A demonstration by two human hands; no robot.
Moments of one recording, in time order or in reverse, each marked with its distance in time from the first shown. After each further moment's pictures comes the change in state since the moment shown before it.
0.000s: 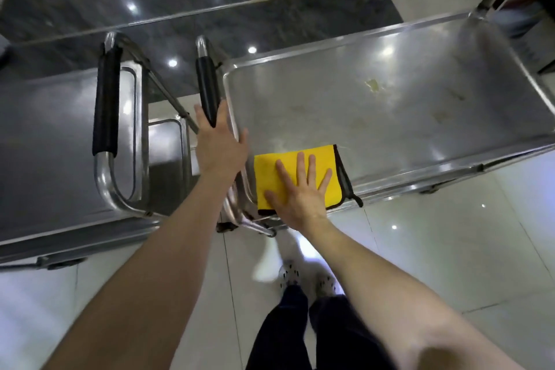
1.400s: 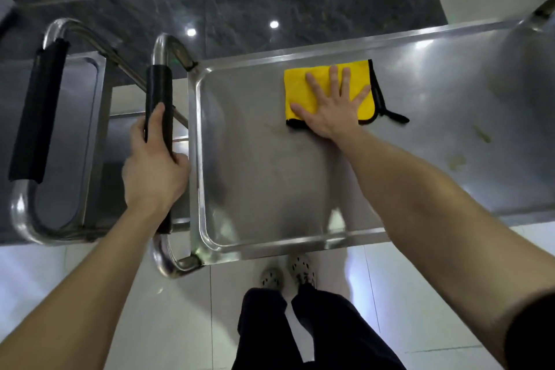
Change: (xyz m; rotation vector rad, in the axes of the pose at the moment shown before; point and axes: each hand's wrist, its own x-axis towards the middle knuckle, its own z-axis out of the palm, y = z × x) left_hand 0.032 0.007 0.005 0.064 0.075 -0.139; right_hand 0.282 0.152 -0.094 -0.005 0.047 -0.047
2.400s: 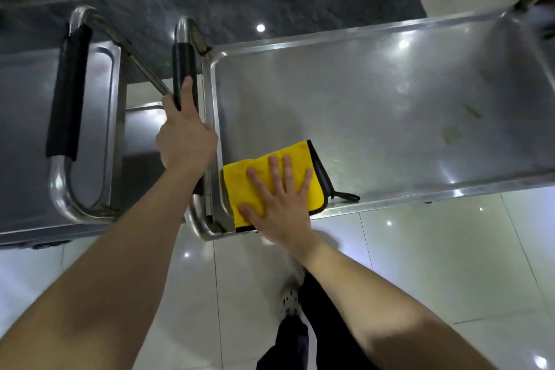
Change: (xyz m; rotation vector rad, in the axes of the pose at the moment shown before) left_hand 0.006 0.009 -0.012 0.077 -0.032 0.016; right_hand -0.254 -0.150 0.115 0.066 0.262 -0.274
